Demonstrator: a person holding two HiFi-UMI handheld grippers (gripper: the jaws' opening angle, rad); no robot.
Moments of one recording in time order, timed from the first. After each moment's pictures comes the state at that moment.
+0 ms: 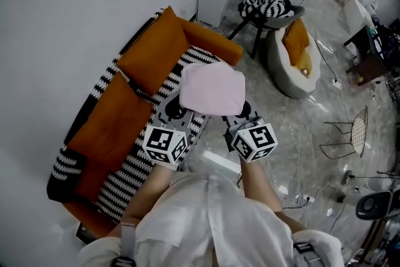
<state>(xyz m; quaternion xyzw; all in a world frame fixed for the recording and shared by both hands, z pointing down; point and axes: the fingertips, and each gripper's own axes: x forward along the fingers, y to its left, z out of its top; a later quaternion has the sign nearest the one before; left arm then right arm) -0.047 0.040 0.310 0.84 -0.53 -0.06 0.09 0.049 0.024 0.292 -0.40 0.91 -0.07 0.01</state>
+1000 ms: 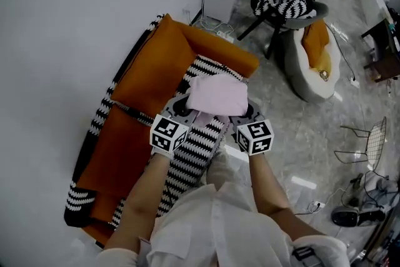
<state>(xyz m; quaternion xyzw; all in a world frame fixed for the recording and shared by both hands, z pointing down) -0.071 -0.213 0.474 0.89 -0.42 0.10 0.15 0.037 -0.226 0.473 -0.42 0.88 -0.15 -0.15</state>
